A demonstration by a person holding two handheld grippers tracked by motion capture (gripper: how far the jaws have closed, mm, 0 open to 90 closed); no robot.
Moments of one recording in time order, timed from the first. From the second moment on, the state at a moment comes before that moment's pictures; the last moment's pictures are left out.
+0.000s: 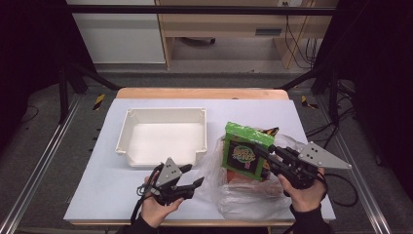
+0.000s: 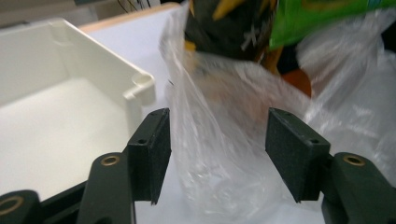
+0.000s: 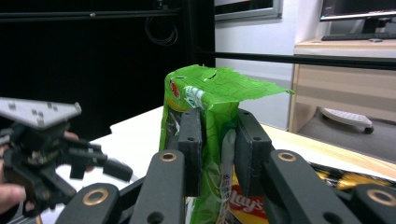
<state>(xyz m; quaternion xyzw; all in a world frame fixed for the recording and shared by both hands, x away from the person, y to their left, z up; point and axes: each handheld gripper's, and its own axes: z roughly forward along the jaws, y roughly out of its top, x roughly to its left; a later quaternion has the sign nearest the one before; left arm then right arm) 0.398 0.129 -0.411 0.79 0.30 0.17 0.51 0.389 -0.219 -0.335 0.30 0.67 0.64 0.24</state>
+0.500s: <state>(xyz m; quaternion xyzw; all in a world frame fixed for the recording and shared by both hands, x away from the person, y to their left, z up) 0.411 0.175 -0.375 0.73 0.34 0.20 0.57 0.403 -0.173 -0.340 0.27 0.69 0.63 0.20</state>
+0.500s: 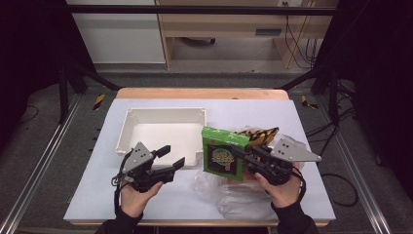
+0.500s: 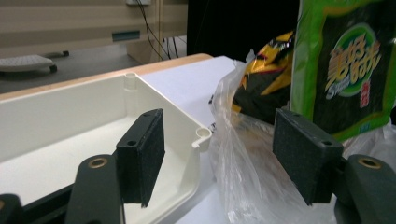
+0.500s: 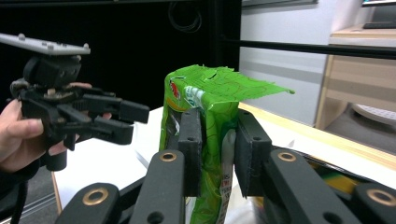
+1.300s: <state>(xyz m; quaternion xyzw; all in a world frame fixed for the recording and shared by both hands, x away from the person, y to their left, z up) 0.414 0.169 -0.375 0.74 0.30 0.18 0.57 0.415 -0.115 -0.356 0.24 0.73 0.62 0.16</state>
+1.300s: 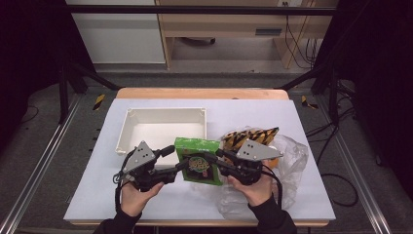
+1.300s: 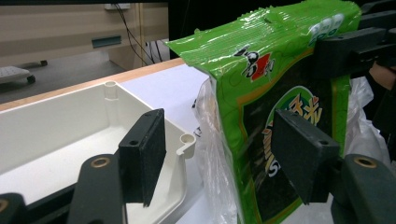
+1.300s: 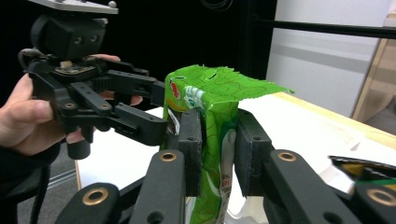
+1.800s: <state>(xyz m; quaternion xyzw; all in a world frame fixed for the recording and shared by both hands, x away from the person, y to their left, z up) 0.419 0.158 -0.391 0.76 0.28 0.14 0.57 0.418 -0.105 -0.375 0.23 0.75 0.60 0.14</state>
